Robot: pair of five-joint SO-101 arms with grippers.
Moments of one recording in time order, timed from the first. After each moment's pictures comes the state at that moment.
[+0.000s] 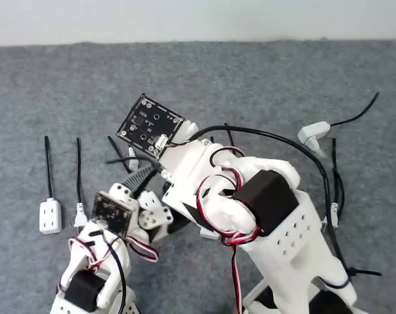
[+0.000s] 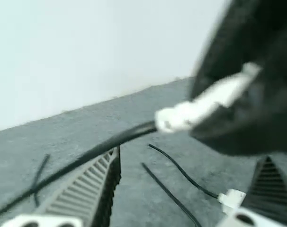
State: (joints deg) left arm 21.3 -103.5 85.8 42.4 5.3; right arm -46.2 -25.6 -11.9 98.5 17.1
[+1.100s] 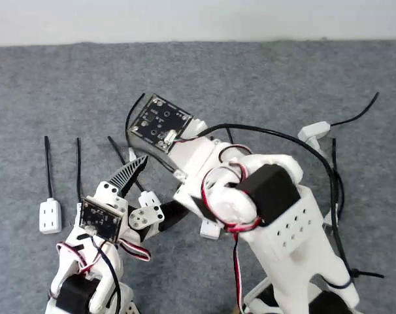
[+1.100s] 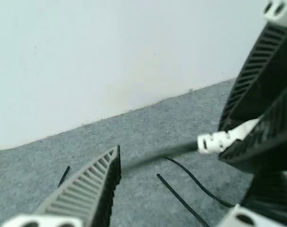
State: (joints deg) left arm 18.4 -103.5 80.0 45.2 2.5; right arm -41.6 -25.9 -8.1 100.4 19.6
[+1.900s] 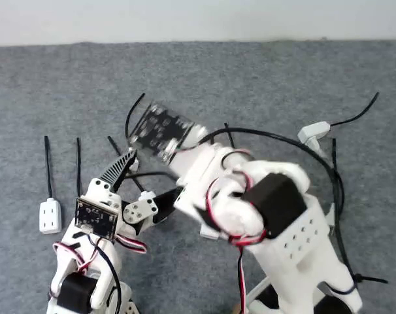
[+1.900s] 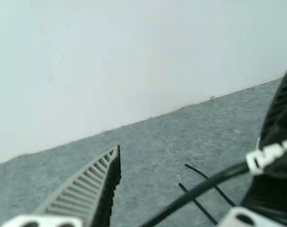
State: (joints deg) left arm 14.0 -103.5 81.7 40.9 0.8; right arm -45.4 -28.7 -8.5 100.7 19.6
